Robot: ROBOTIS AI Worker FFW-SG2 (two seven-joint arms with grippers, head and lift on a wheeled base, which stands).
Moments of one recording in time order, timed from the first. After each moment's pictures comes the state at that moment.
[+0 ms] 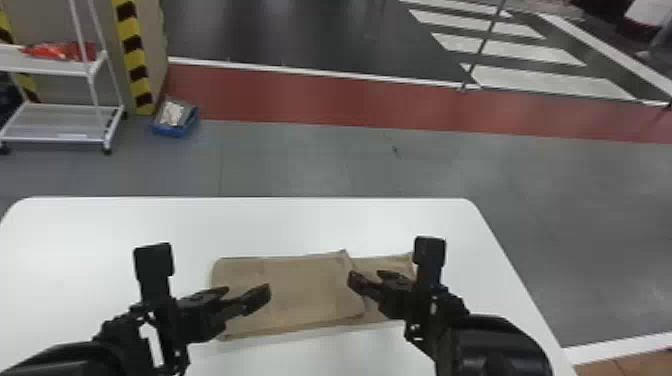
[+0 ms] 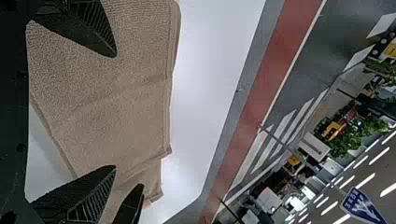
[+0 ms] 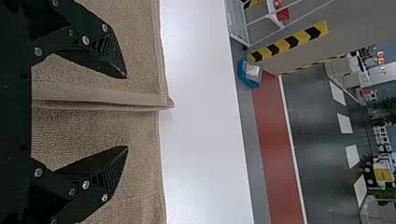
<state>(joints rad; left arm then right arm) -0.03 0.14 -0.28 -1.47 0.62 0.56 -0.22 0.01 -0.05 -0.13 -1.47 -0.10 0.56 0.30</state>
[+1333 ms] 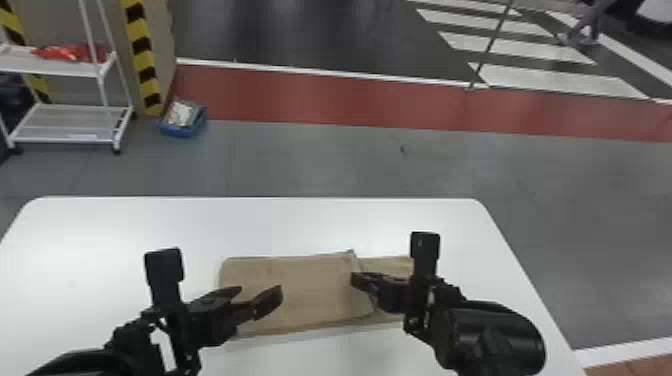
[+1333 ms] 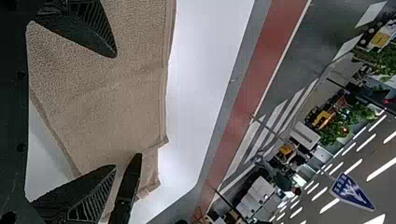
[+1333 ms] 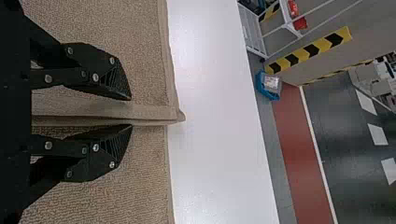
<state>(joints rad) 0.00 0.14 -0.29 -1.48 0.60 0.51 -0.26 -0.11 -0.06 -0.13 -1.31 -0.09 0.62 0.37</state>
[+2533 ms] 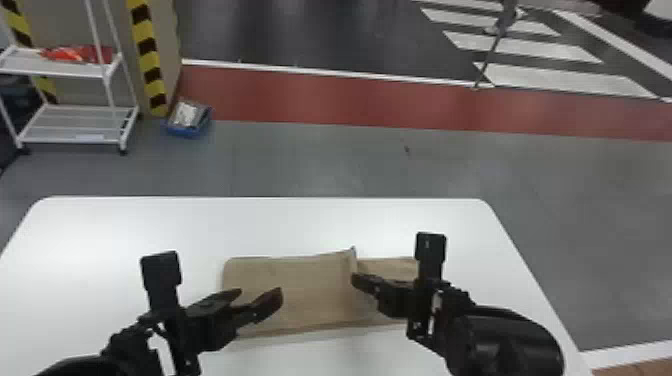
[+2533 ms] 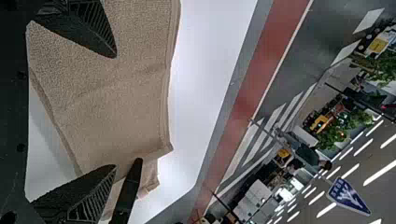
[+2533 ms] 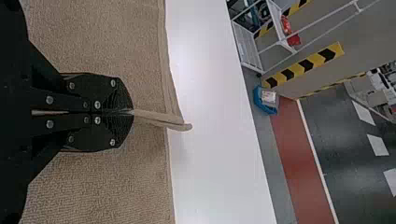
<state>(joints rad) 0.05 0.14 -0.25 -1.55 0.60 0.53 -0.25 -0.02 -0.06 -0.11 -1.49 -0.17 0.71 0.37</state>
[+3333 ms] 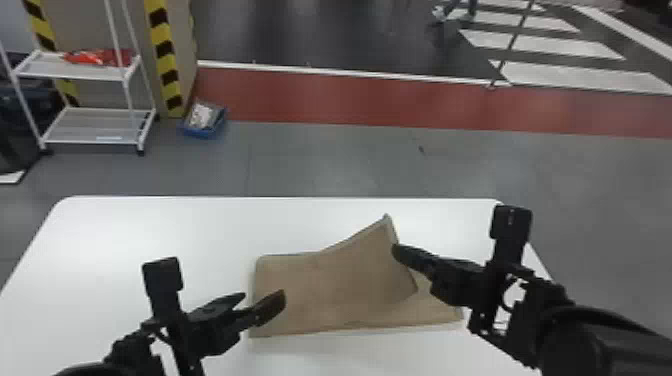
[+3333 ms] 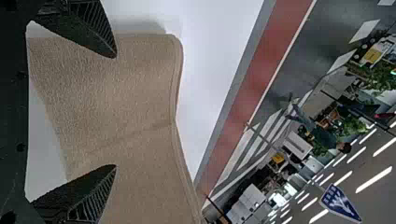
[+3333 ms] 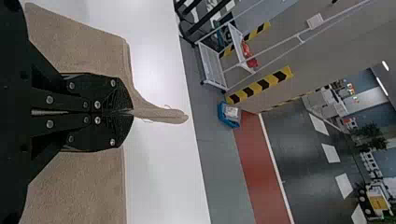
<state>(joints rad) 0.09 0.14 -0.21 -1.56 0.61 0.53 -0.27 0.17 -0.06 -0.24 -2.08 -0.31 1.01 0.35</state>
